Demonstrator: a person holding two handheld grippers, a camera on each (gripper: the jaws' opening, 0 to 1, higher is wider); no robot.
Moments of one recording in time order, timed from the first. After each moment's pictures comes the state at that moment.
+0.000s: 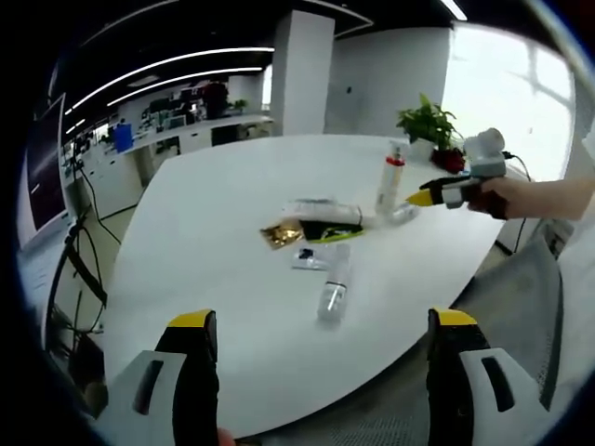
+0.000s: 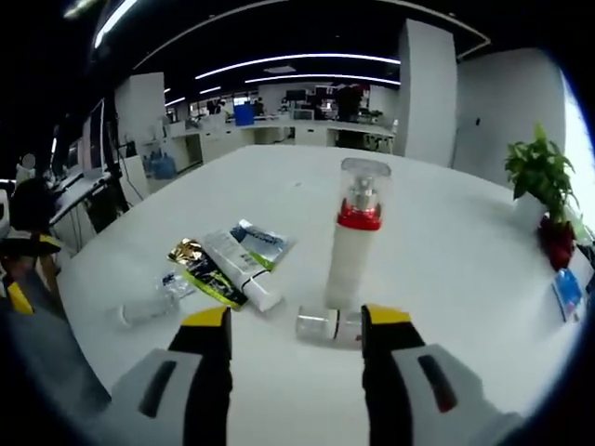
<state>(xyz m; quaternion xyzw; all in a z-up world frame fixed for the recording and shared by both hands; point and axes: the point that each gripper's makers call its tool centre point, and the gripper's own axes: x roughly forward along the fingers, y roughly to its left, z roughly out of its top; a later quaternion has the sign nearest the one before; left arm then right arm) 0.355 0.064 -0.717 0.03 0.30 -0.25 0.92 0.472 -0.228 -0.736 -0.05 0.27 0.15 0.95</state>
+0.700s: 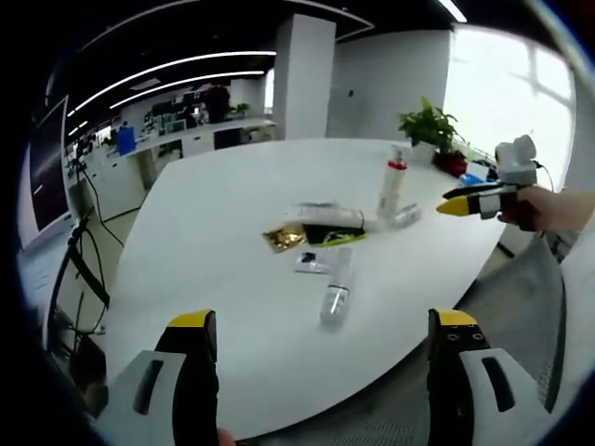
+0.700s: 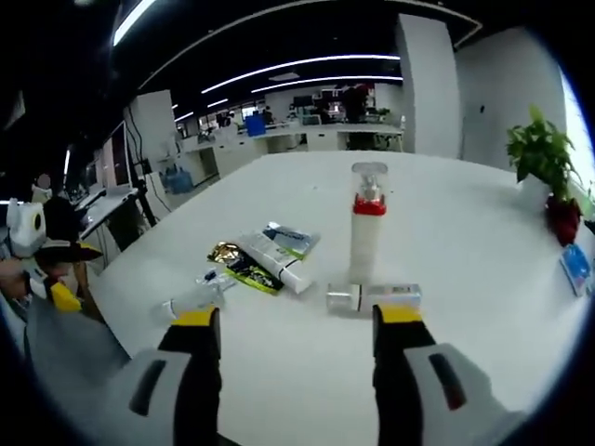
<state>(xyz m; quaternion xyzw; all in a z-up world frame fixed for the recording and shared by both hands) 0.355 0.062 -0.711 0.03 0.29 -0.24 0.93 0.422 -0.217 -0.712 0.00 0.26 0.19 0.95</state>
